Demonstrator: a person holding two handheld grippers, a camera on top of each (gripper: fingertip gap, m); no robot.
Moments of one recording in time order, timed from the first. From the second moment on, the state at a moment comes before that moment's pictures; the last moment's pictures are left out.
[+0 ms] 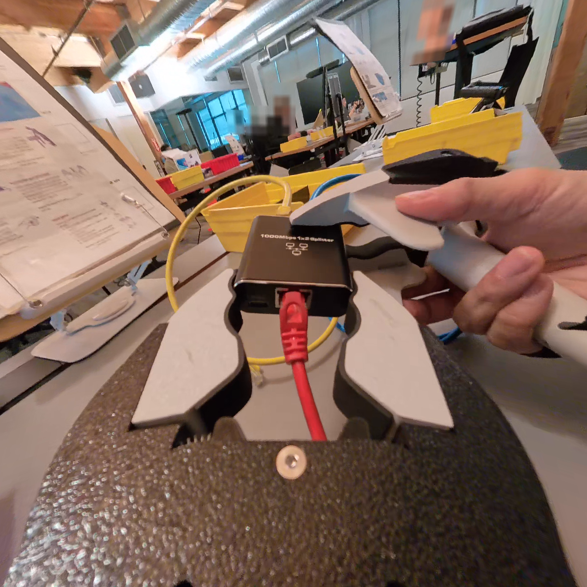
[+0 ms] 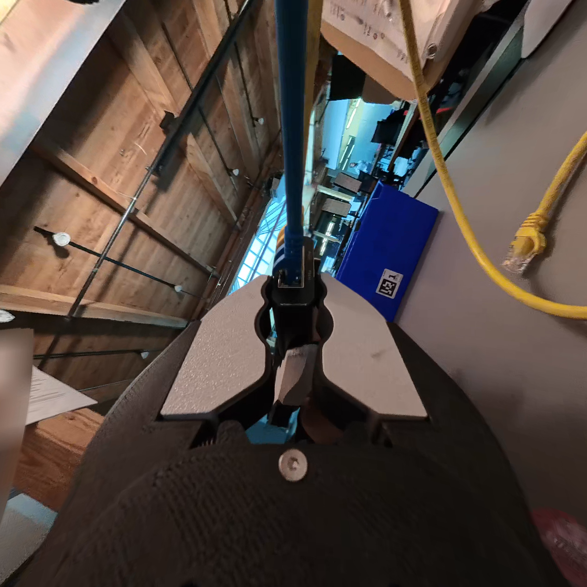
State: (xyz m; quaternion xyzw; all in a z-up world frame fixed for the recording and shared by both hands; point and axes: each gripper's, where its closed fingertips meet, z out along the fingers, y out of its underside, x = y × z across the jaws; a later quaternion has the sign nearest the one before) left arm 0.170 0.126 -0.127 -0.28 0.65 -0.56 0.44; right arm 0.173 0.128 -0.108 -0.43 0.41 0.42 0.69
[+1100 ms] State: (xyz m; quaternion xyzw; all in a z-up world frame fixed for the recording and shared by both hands) left arm 0.172 0.142 -0.118 -0.27 0.63 -0.54 0.48; right arm 0.181 0.130 -0.101 -0.43 0.40 0.40 0.70
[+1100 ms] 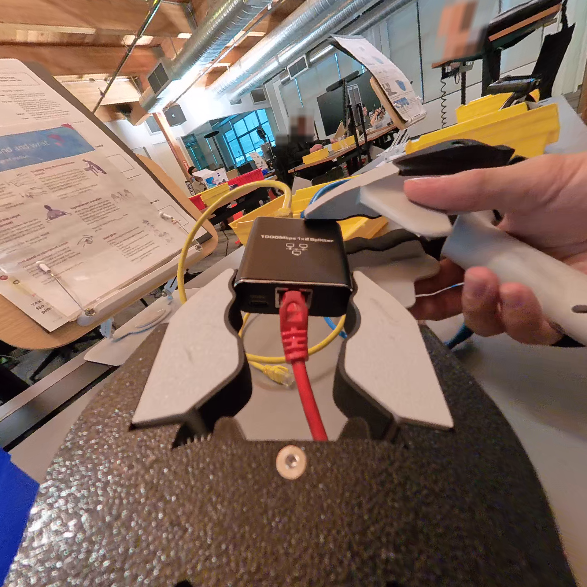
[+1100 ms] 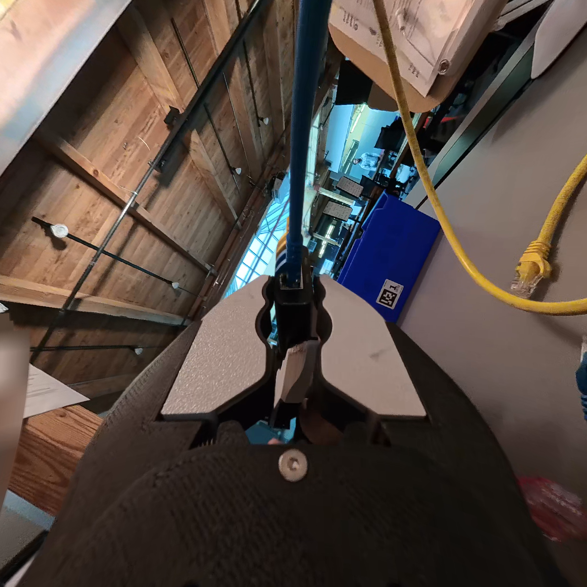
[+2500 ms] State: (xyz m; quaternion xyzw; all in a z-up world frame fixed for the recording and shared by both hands) left arm 0.179 0.156 -0.120 -0.32 0.61 -0.51 0.51; right arm 0.194 0.143 -0.101 -0.38 0.41 0.41 0.72
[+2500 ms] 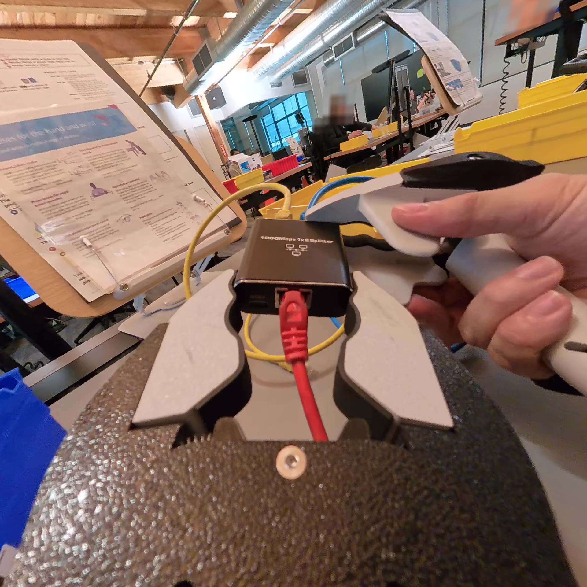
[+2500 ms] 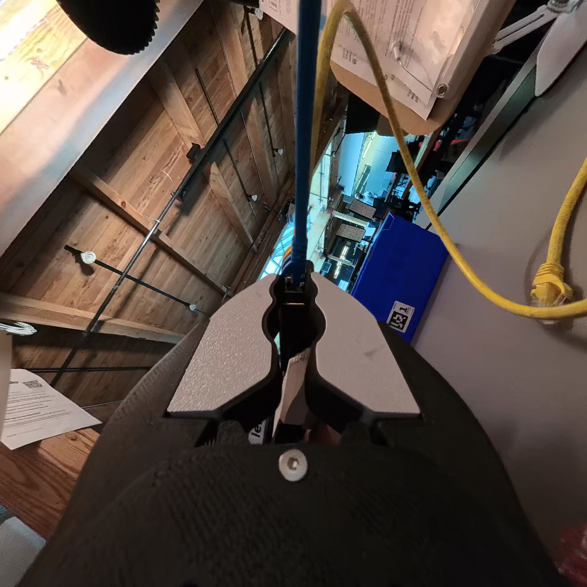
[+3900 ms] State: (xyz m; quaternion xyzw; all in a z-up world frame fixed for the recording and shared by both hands) left arm 0.178 0.161 -0.115 -0.32 0.59 -0.53 0.51; right arm 0.191 0.148 -0.097 -0.48 0.29 0.35 0.75
